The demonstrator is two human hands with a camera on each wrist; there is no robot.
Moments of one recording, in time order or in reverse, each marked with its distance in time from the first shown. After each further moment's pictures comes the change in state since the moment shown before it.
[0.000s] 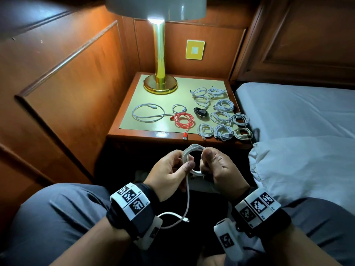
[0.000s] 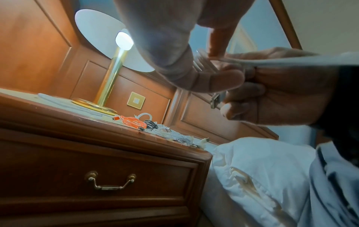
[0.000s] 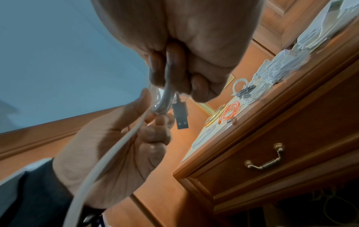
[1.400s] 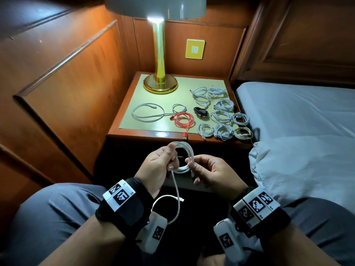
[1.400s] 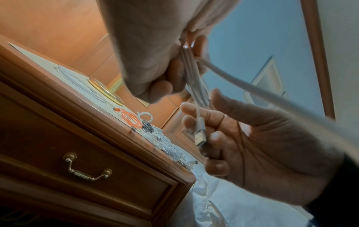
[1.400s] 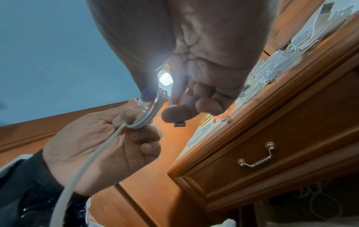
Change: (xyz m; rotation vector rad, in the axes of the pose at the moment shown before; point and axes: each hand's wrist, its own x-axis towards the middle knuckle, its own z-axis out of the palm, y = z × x) left_hand 0.005 0.020 -0.011 -0.236 0.094 -0.006; right_hand -0.006 -0.013 0.006 -0.043 -0.082 0.229
